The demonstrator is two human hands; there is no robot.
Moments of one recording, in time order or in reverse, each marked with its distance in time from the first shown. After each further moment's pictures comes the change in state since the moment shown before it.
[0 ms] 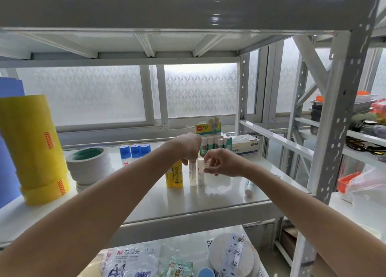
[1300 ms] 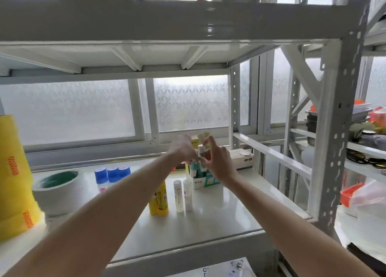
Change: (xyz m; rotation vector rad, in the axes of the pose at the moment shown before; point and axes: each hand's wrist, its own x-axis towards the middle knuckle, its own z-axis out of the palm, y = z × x) left_hand 0.081 0.013 -0.003 -0.337 0.204 -0.121; right_hand 0.054 0.040 -0.009 -0.077 0.675 -0.055
